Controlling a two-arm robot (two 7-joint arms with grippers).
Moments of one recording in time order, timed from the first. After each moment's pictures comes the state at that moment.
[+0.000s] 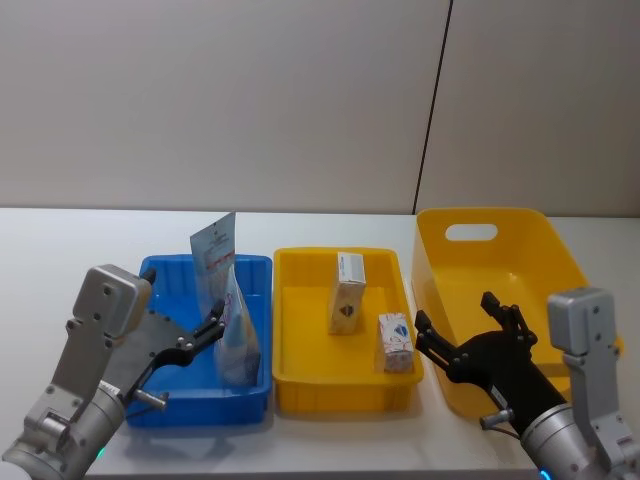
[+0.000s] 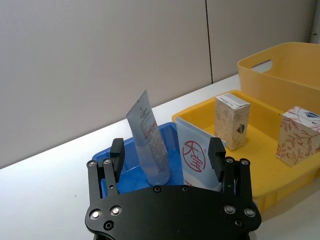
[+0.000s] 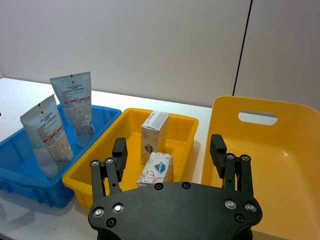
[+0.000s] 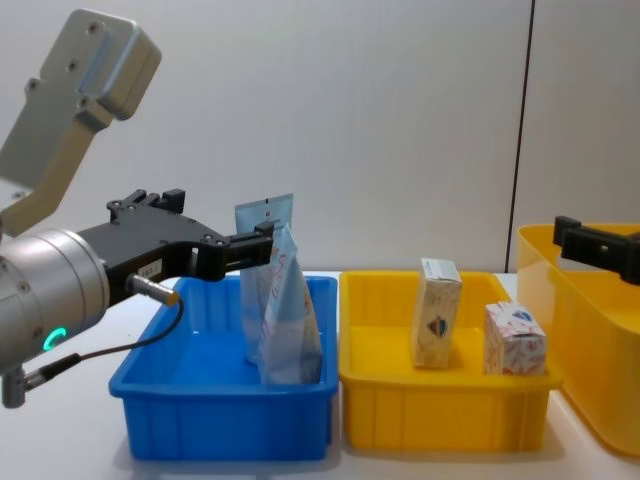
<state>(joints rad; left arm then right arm) -0.24 0.38 0.45 -1.63 -0.20 0.01 -0.01 -0.01 0.34 -0.23 -1.77 0.29 0.03 0.07</state>
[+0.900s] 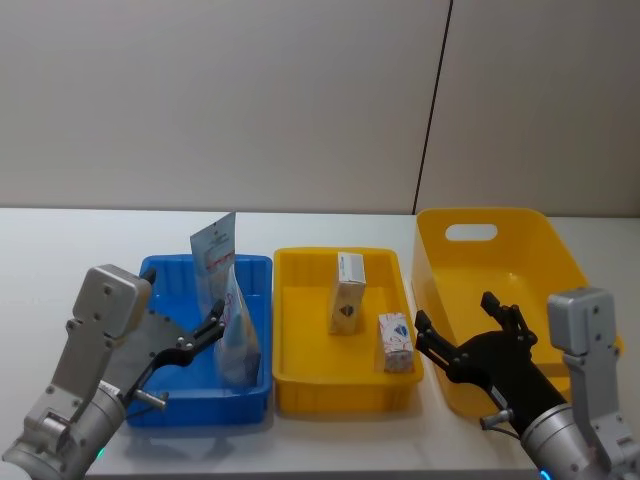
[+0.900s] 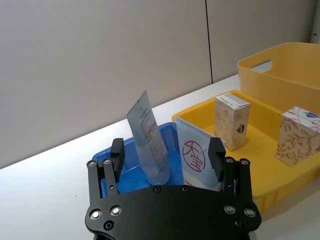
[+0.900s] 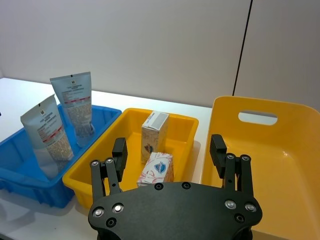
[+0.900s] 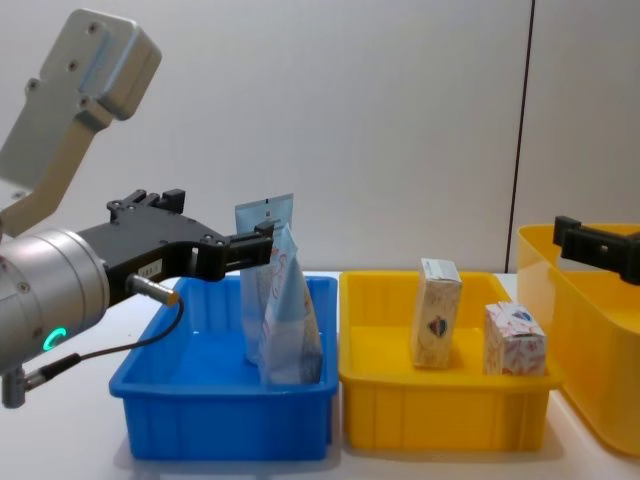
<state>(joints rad) -0.24 0.38 0.45 -1.63 -0.20 0.01 -0.01 -0.01 0.34 -0.23 -1.77 0.29 0.03 0.07</state>
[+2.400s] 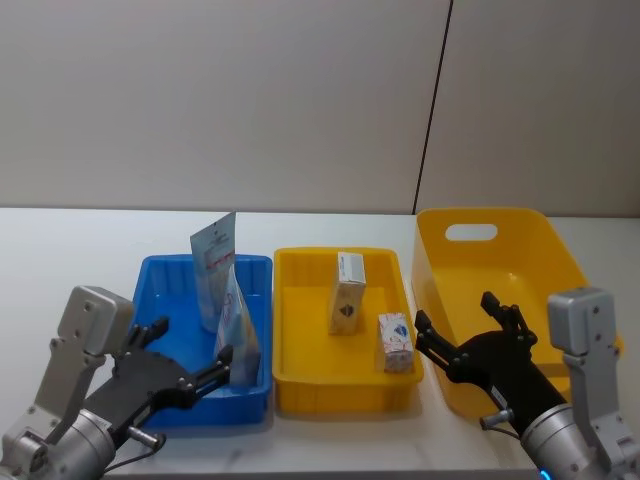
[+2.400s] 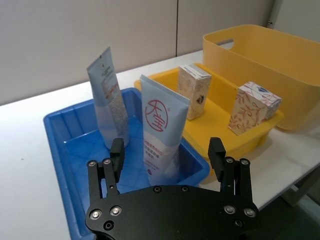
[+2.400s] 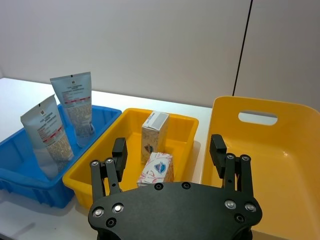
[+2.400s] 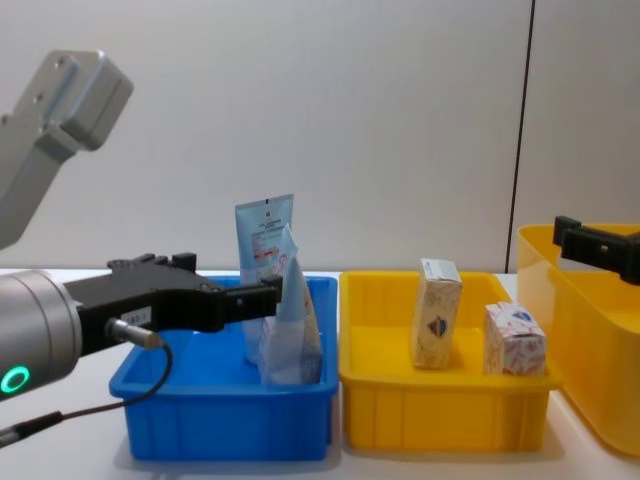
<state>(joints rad) -0.17 0.41 0.40 -1.68 -0.37 0.14 -0.16 -0.01 0.34 -0.23 -1.77 0.29 0.03 0.07</state>
